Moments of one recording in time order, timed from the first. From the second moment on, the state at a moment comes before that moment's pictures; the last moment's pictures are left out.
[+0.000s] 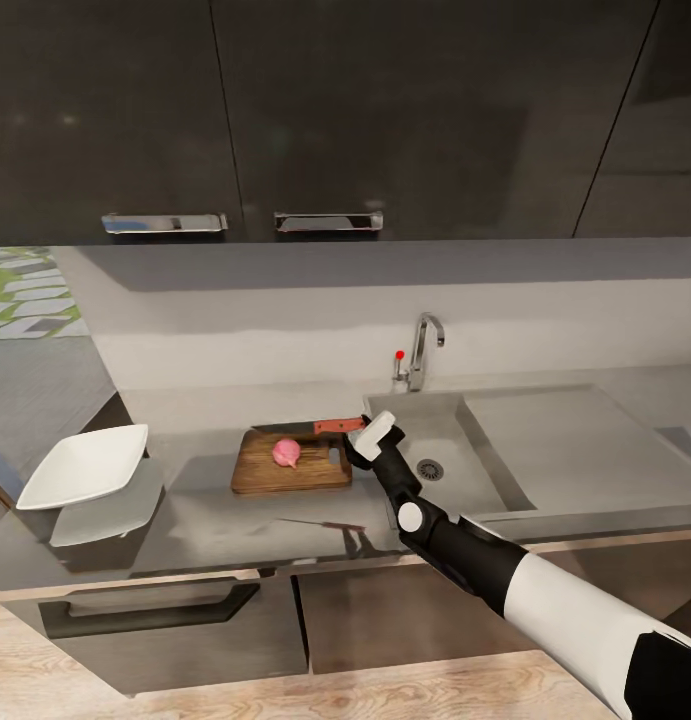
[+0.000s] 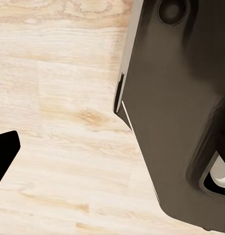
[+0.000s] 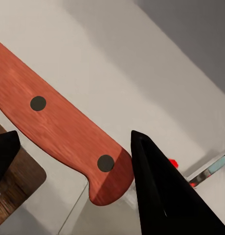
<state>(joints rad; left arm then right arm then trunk) -0.06 0.03 -0.68 0.07 0.87 -0.13 0.02 -0.88 -0.09 1.05 -0.90 0.08 -0.03 -0.46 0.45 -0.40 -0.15</state>
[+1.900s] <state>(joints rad) -0.06 0.03 -0.68 0.07 0.87 -0.13 0.02 -0.88 -0.09 1.11 -0.89 0.08 -0.03 -0.46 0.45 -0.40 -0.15</state>
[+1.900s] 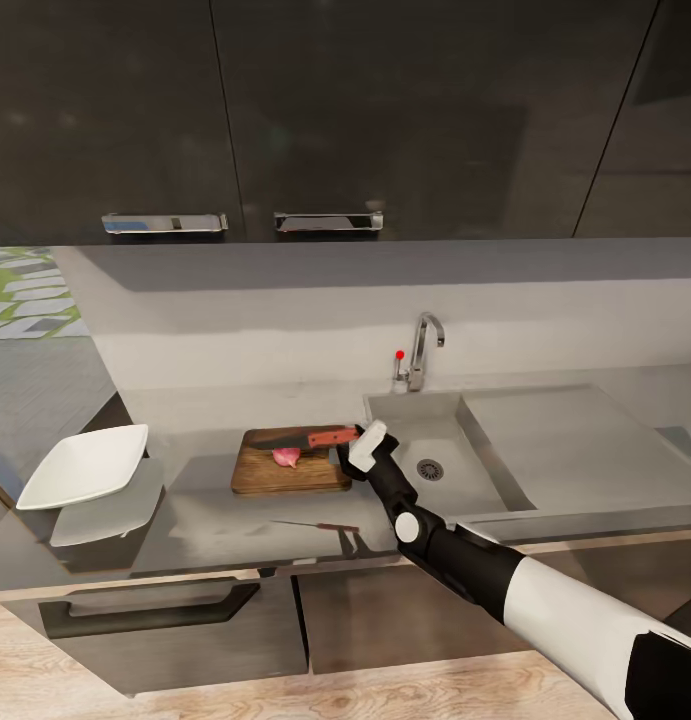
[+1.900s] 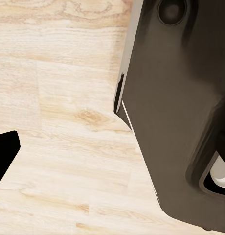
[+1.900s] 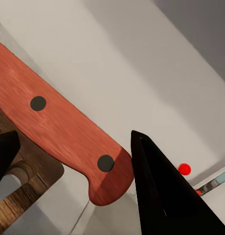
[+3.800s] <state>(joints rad) -0.06 0.03 -0.68 0.07 0.87 -0.13 0.02 -0.88 -0.03 1.12 -0.78 0.08 -0.03 -0.46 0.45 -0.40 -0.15</state>
